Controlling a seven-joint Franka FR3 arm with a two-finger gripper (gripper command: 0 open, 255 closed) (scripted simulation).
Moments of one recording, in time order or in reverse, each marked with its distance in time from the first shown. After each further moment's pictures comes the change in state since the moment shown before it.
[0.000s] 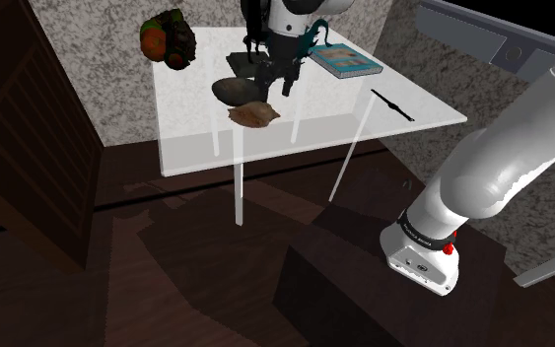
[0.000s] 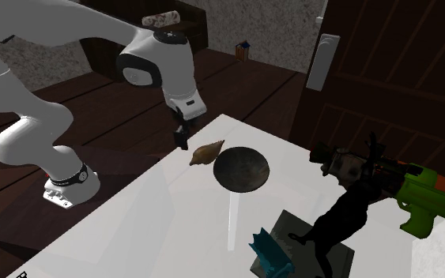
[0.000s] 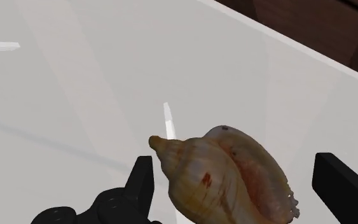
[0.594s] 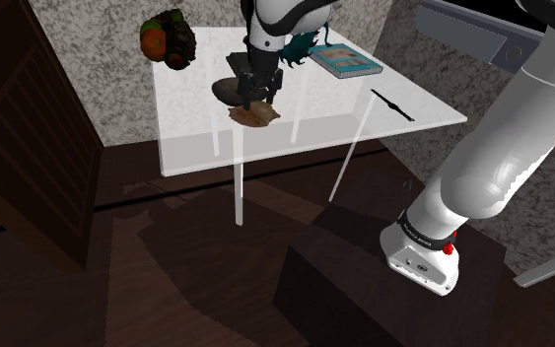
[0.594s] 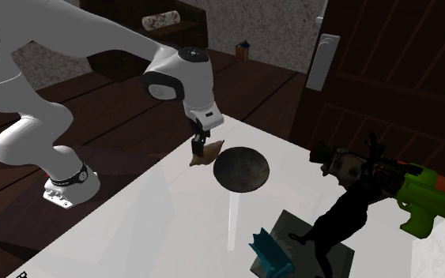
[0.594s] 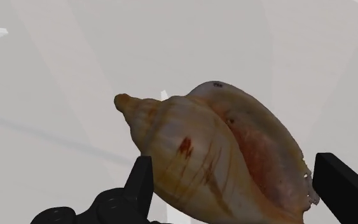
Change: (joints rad) arm 0.011 0.168 0.017 0.081 -0.018 0.105 0.044
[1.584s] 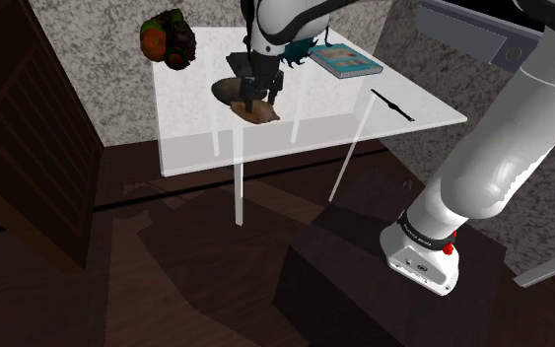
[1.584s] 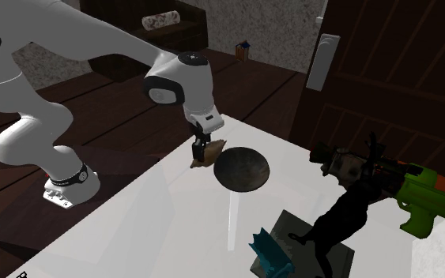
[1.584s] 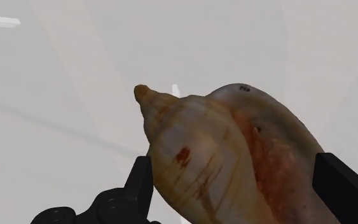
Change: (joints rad) arm 0.000 0.008 -0.005 -0.023 -0.047 0.048 0.004
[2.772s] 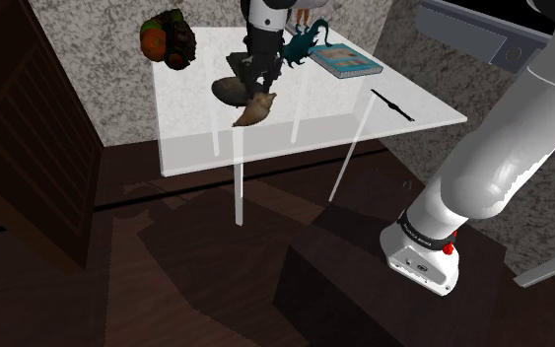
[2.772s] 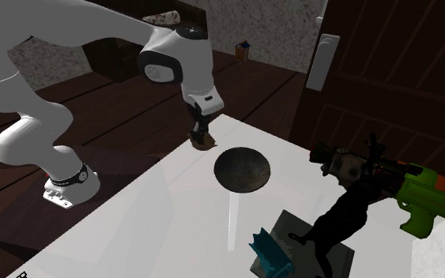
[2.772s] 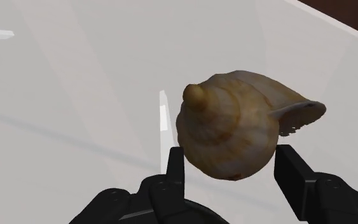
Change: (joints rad) arm 0.001 -0.044 0.010 0.100 0.044 -0.166 0.017
